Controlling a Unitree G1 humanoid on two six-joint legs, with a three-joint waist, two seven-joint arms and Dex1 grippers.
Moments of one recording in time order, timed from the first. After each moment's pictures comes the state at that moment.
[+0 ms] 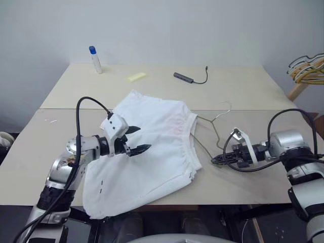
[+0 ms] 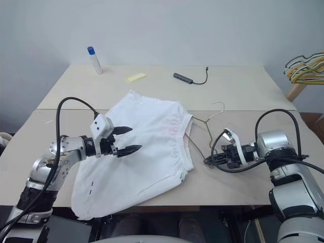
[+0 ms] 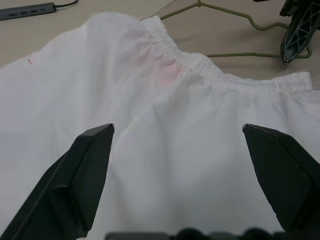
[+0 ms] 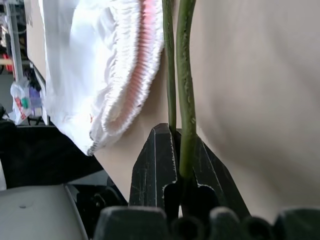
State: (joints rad) left arm -0.27 0.60 -0.06 -0.19 -0.36 0.52 -0.89; right arm -0.72 -0.81 0.37 0.69 0.50 1.24 1.37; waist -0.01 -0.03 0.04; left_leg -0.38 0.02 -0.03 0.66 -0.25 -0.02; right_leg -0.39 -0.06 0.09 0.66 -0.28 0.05
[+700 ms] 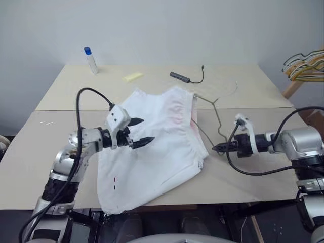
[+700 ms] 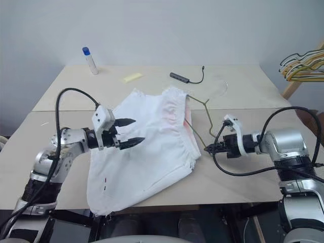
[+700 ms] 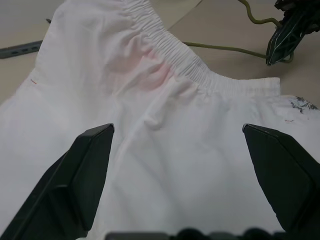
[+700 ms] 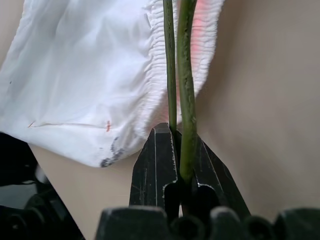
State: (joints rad) left arm -0.40 0.62 -0.01 -0.14 -0.41 0.50 -0.95; right arm -0.60 -0.85 0.14 0.11 0.50 1.18 1.10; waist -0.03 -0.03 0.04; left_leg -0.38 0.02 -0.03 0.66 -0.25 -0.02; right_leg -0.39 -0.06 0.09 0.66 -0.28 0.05
